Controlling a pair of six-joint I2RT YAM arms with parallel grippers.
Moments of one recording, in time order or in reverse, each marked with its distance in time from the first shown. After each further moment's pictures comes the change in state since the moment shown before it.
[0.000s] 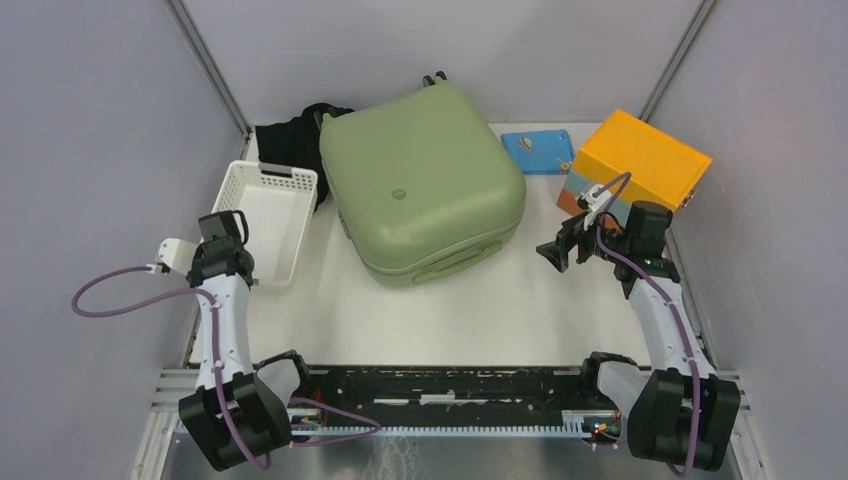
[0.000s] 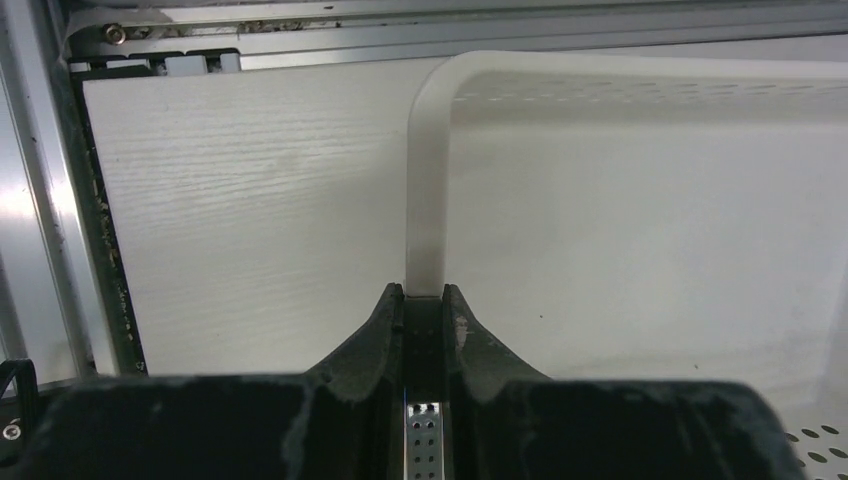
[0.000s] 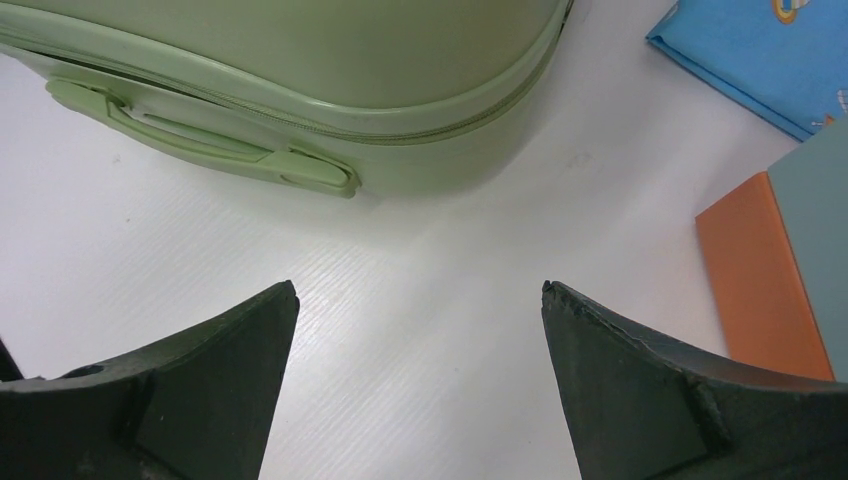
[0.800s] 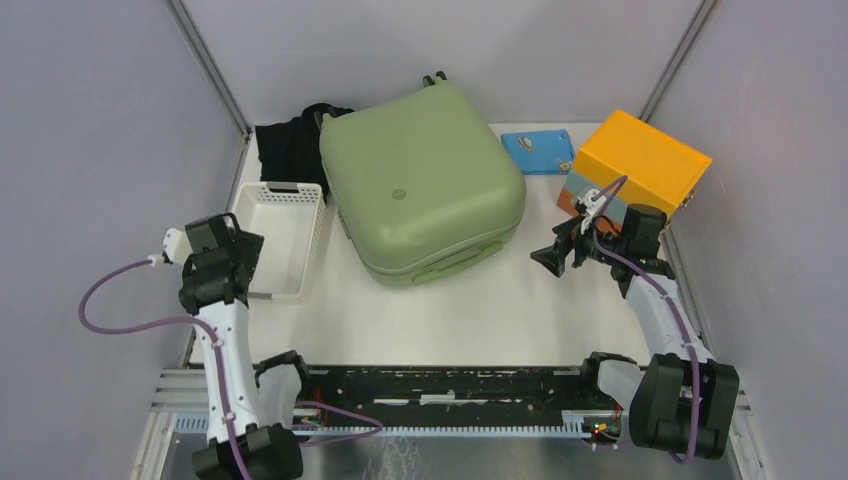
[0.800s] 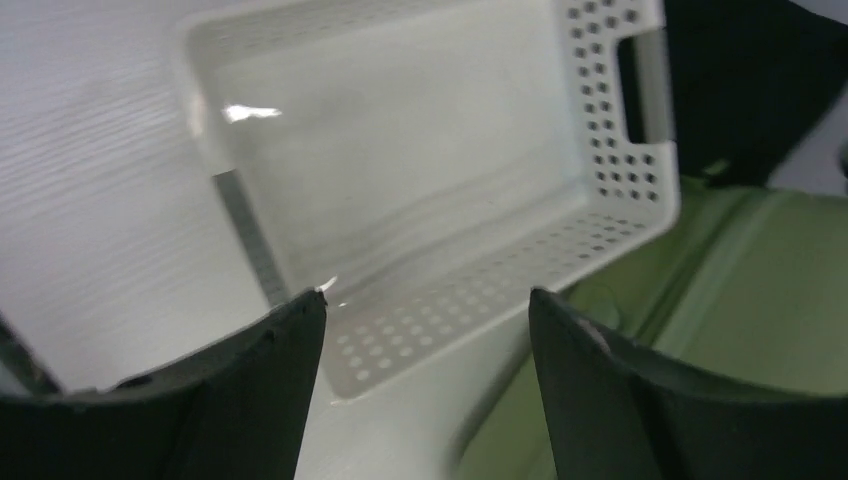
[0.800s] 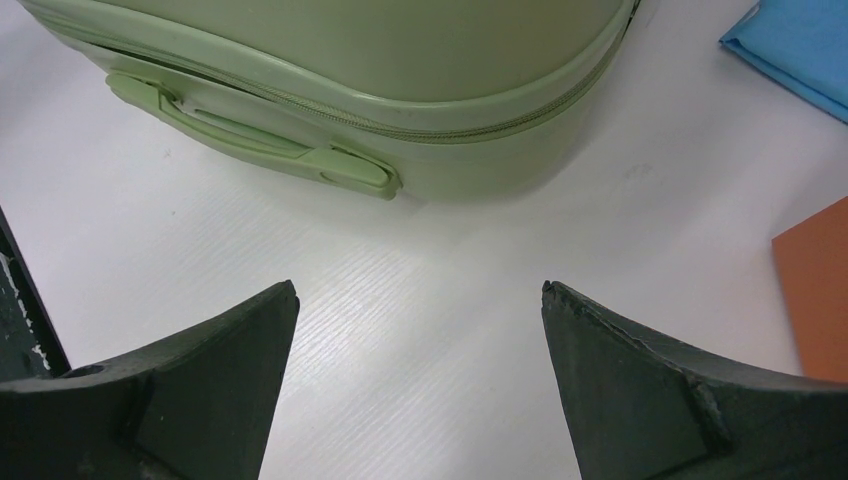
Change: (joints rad) left arm -0.002 -0.129 0.031 -0.080 0.279 0.020; right arm 0.000 0.055 -0.045 0.069 -0.109 0.031
